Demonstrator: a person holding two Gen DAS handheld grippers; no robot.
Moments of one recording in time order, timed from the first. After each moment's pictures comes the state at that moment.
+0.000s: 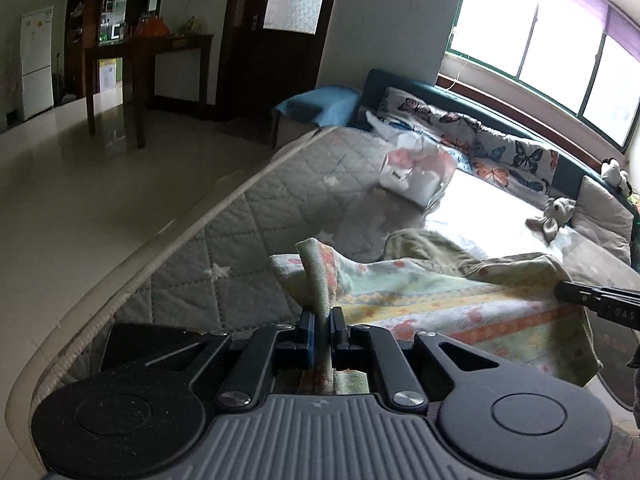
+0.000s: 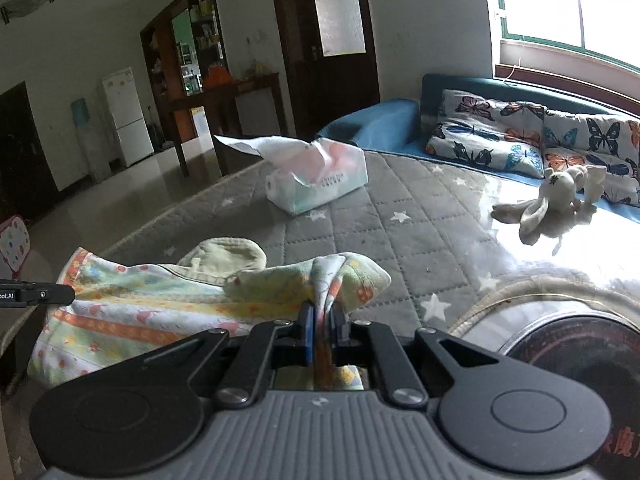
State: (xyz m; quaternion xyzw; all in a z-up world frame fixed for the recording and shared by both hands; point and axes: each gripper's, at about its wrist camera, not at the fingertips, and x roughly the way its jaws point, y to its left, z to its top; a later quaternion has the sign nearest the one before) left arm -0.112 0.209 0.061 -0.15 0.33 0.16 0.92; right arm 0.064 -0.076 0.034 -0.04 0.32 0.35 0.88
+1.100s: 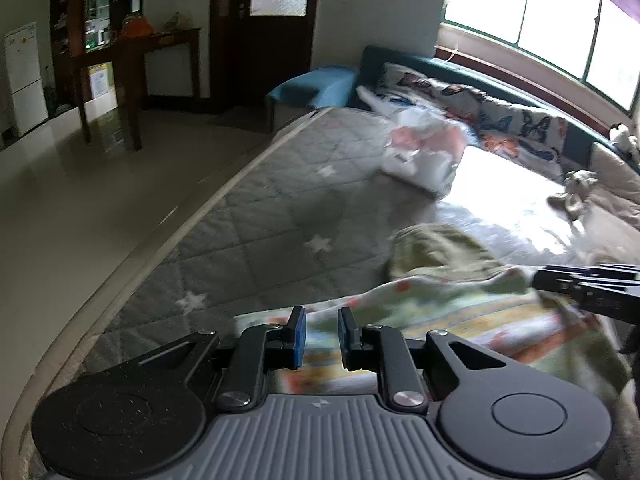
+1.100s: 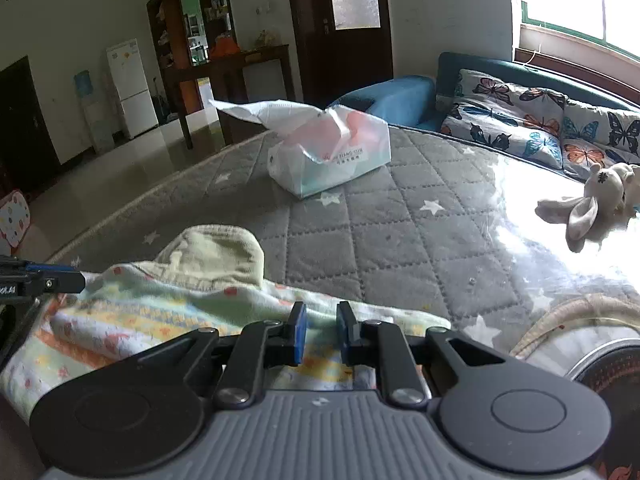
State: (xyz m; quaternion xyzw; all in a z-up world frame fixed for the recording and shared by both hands) left arm -0.057 0.203 0.056 -0.11 0.35 0.14 0.92; right arm 0.099 -0.027 0.011 -0.08 0.34 0.36 0.86
